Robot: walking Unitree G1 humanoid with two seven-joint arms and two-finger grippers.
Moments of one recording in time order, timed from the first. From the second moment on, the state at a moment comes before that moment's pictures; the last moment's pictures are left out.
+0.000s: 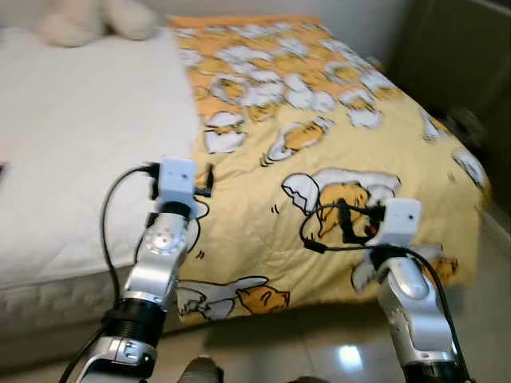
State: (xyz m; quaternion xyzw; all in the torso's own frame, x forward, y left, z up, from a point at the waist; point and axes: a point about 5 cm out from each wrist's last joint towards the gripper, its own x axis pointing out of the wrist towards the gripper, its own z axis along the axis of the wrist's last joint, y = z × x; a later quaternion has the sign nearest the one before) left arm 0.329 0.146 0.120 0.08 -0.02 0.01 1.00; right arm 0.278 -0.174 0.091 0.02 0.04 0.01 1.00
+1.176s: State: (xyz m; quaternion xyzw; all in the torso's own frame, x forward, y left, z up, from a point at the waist) left arm 0.322 0.148 0.092 0.06 0.01 0.01 1.00; right arm 0.270 -0.203 0.079 0.01 0.01 -0.08 1.00
